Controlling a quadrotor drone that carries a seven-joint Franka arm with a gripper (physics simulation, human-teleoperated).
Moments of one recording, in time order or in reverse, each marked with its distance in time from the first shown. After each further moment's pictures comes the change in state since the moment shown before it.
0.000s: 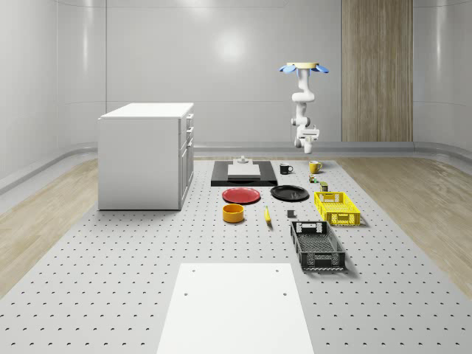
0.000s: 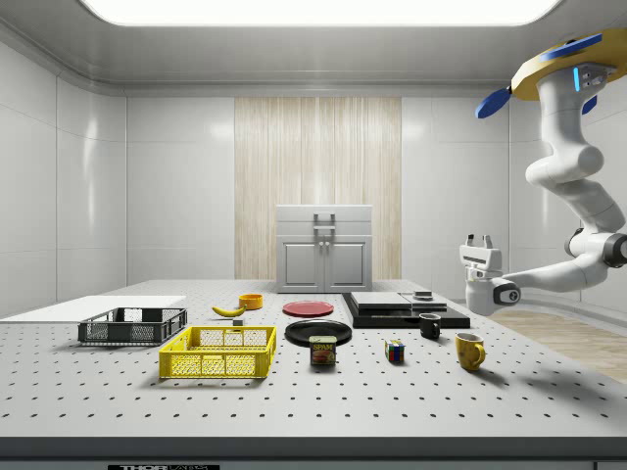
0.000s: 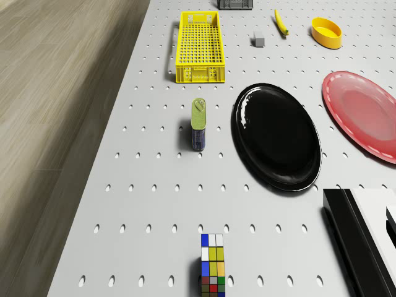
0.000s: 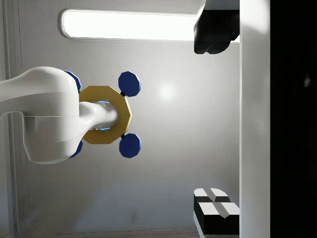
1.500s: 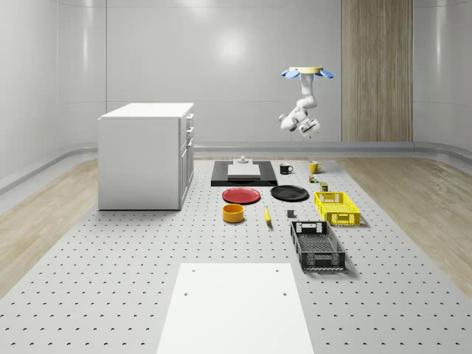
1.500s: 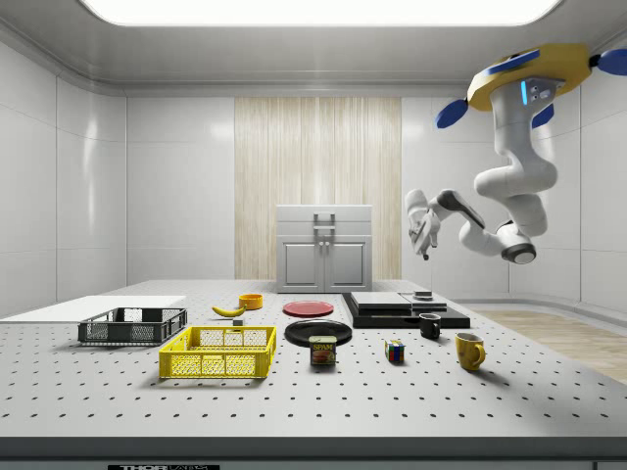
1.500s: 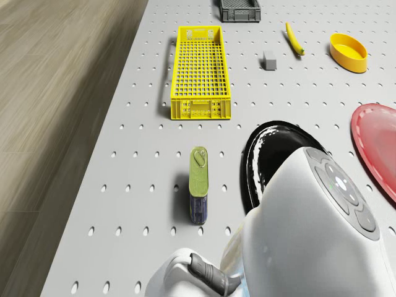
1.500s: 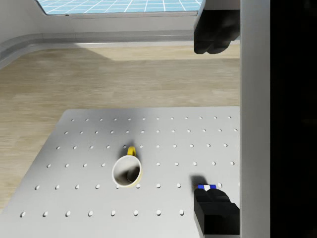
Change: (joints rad) arm -0.649 -0.201 1.041 -0.764 -1.746 -0.089 0.535
